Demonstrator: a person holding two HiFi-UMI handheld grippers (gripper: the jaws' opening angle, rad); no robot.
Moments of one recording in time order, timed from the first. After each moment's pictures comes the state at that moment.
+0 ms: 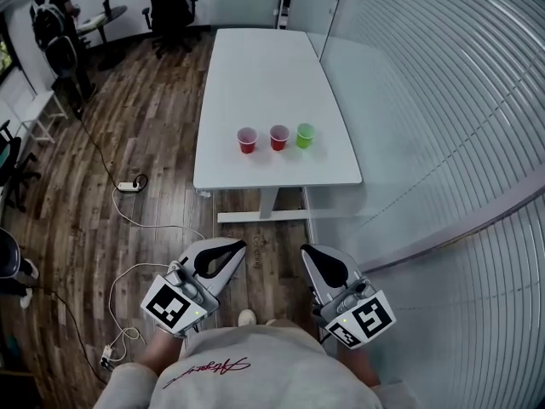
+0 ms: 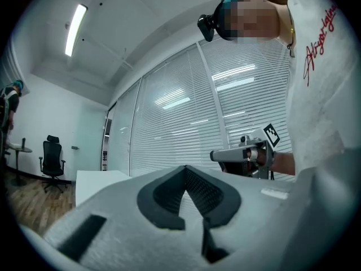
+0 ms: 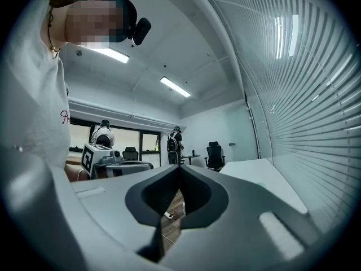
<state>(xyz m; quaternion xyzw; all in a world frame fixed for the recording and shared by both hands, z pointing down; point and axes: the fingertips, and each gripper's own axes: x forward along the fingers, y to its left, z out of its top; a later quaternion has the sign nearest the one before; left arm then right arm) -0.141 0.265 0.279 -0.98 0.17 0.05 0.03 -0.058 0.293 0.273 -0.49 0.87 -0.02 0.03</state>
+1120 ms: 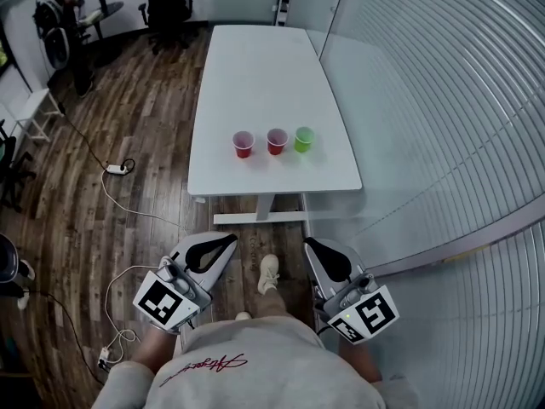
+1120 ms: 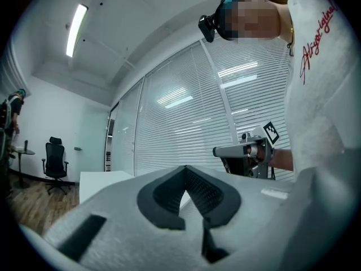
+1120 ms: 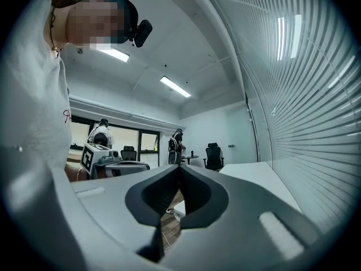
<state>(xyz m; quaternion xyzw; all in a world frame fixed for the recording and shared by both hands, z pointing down) -0.139 0.218 0.279 -0.98 0.19 0.04 0.04 -0.039 0.250 0.267 -0.49 0.87 -0.01 0.03</state>
